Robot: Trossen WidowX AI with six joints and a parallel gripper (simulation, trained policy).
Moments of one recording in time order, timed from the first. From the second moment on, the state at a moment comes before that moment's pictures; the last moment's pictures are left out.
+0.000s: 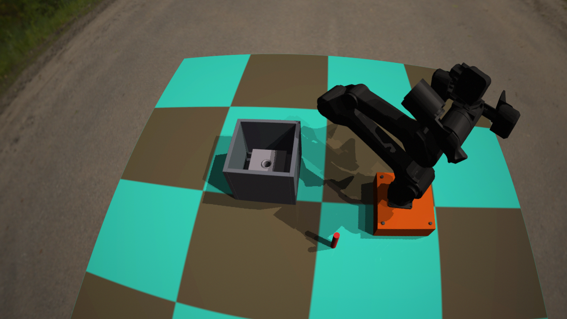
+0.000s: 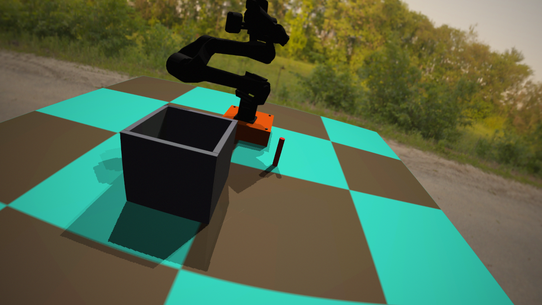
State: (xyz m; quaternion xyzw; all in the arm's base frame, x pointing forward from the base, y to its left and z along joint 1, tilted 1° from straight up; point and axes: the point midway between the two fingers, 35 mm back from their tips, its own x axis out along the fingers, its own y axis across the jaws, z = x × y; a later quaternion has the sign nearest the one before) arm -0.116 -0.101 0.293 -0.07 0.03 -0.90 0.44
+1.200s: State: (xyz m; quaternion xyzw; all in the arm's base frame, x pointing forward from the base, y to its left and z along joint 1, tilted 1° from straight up) arm -0.170 0.057 0.390 -0.14 -0.40 -0.90 0.06
